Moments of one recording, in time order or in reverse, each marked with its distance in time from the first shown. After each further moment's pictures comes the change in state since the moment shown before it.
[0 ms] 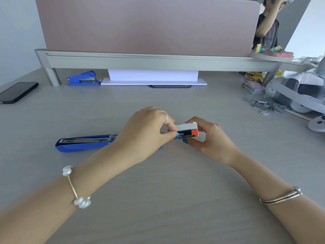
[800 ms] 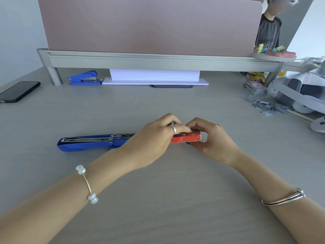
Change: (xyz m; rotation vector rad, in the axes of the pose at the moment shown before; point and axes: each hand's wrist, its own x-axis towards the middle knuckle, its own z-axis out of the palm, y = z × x) left_hand 0.000 -0.018 0.024 0.017 -0.172 0.191; right_hand 0.000 -0.001 0.001 0.014 0.002 -0.042
